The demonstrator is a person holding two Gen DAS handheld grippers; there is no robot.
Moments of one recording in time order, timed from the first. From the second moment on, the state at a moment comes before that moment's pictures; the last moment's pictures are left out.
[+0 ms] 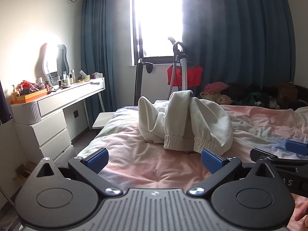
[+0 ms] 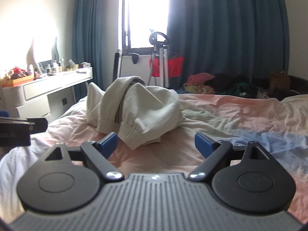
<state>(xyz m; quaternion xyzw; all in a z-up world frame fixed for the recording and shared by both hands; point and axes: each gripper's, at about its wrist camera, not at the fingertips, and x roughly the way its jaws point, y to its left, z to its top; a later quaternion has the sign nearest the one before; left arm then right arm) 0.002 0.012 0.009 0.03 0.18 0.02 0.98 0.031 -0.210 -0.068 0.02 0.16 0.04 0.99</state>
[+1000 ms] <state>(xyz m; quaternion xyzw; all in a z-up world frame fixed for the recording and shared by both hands) 0.075 0.095 -0.034 -0.14 0.26 -0.02 0.95 0.198 -0.228 -0.082 0.11 0.16 -0.04 0.98</state>
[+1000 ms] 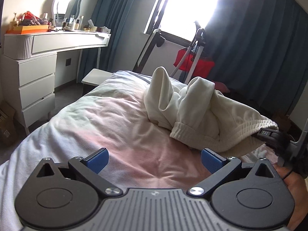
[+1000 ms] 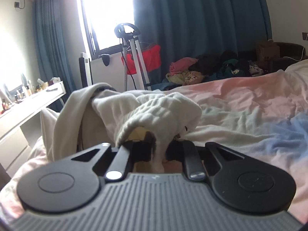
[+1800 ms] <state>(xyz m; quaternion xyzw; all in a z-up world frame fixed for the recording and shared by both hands) 0.018 -0.043 -0.093 0.09 0.35 -0.19 0.91 0.024 -0.340 -0.039 0.17 0.23 -0.02 0.96</state>
